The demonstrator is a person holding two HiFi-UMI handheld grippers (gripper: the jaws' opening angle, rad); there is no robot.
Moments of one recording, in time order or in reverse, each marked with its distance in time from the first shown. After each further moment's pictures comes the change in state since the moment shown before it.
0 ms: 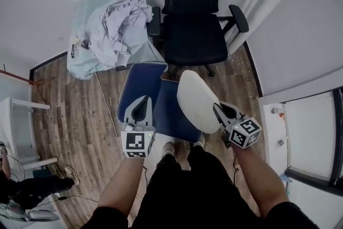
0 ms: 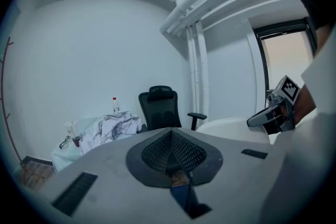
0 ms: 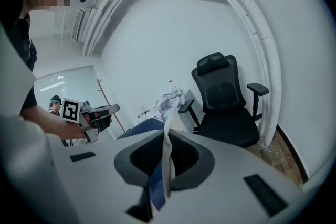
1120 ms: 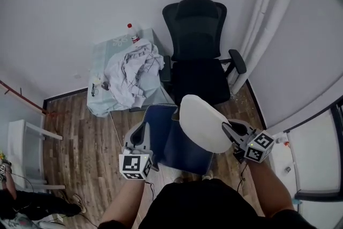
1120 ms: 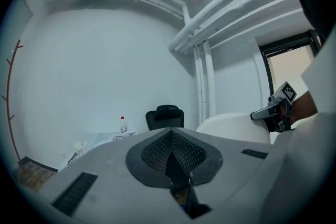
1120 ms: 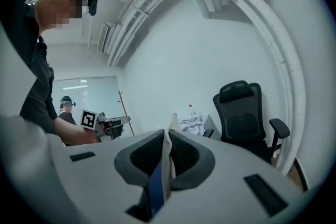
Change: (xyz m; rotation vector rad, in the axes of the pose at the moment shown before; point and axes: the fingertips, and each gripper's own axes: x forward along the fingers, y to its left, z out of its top) left arm -0.042 0.049 0.115 -0.044 -0.147 0.048; right arm -0.041 0.056 0.144 -0.146 -0.165 0.190
